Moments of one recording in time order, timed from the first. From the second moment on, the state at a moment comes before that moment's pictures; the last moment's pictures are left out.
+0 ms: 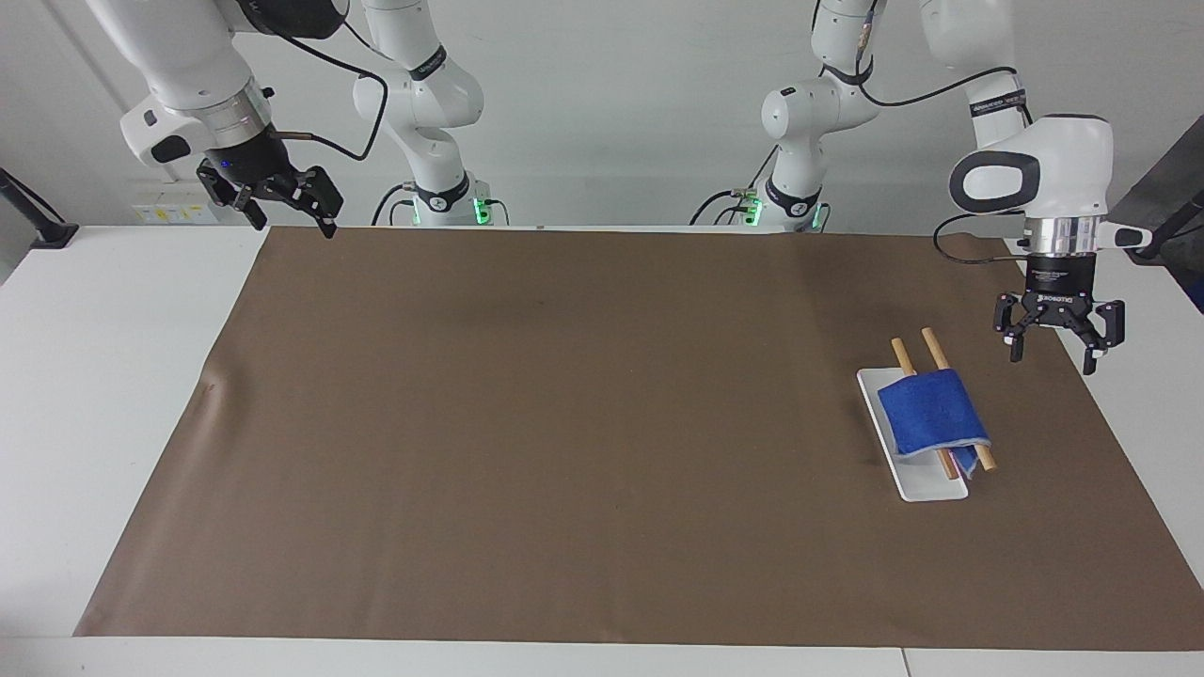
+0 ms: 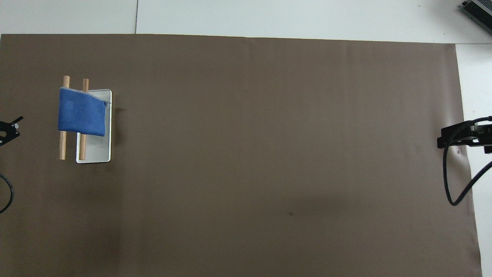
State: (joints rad) left arm 0.25 -0.09 -0.06 -2.23 -0.43 2.80 -1.35; right arm -0.01 -0.05 -0.04 -1.58 -0.02 1.45 0.08
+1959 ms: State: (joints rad) left arm 0.01 -0.05 -0.06 -1.60 -0.06 1.71 0.06; right arm -0.01 -0.05 -0.04 -1.58 -0.02 1.45 0.08
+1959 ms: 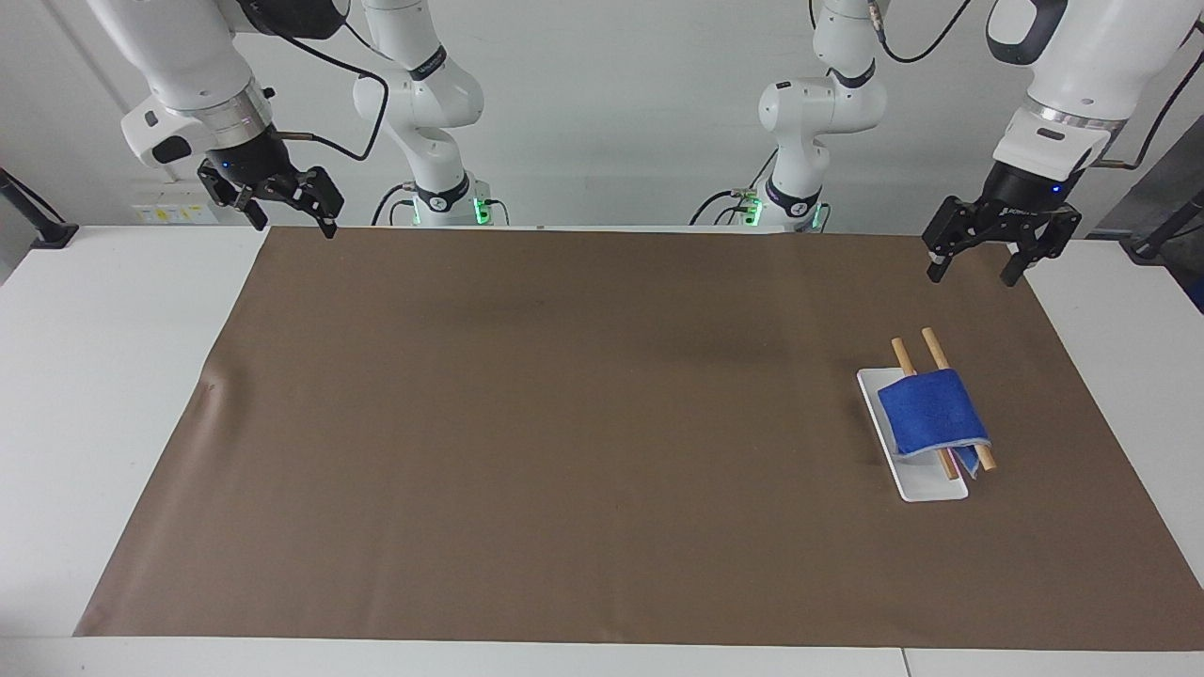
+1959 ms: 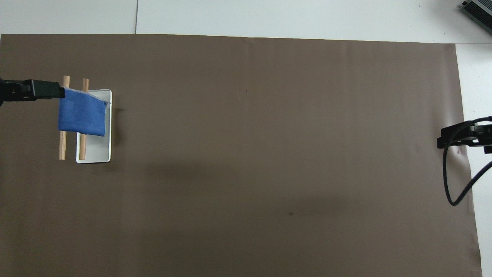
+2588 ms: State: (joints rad) left arm 0.01 -0.05 -0.06 -1.57 -0.04 1.59 0.14; right arm -0.01 -0.05 -0.04 -1.58 -0.02 1.45 0.08
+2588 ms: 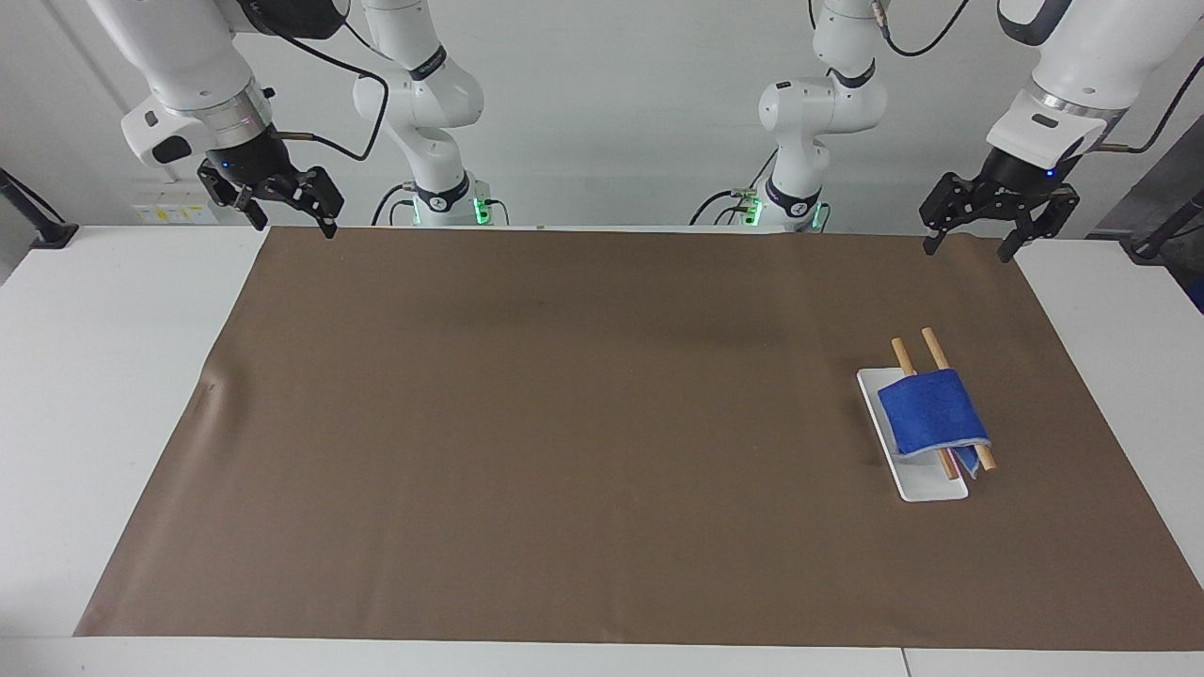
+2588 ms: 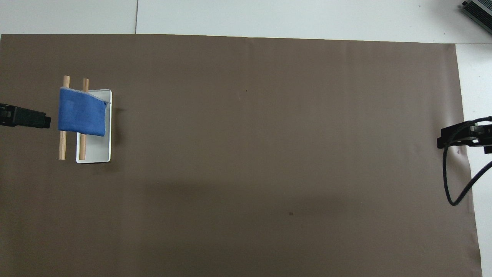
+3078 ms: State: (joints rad) left arm -0.02 -0.06 -0.04 -1.56 -0.04 1.57 0.16; right arm -0.01 -0.05 -0.04 -1.58 0.00 1.46 0.08
